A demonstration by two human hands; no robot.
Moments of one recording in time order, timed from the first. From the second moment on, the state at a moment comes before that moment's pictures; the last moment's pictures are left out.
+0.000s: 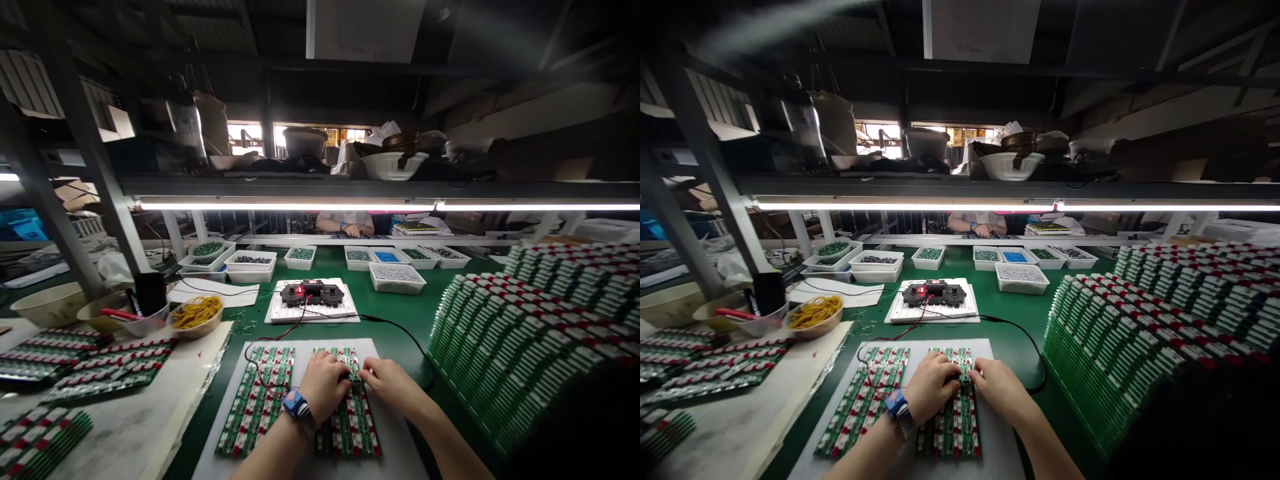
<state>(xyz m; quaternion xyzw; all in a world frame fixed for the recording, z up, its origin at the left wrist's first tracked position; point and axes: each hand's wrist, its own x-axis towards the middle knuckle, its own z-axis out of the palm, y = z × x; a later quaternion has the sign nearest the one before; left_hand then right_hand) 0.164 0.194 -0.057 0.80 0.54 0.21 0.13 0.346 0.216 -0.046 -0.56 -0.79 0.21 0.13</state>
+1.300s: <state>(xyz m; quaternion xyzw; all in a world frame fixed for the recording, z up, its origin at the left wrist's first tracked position) 0.172 0.191 -0.052 0.81 0.55 0.20 0.07 0.342 0.224 -0.054 -0.55 -0.66 0.45 0.22</state>
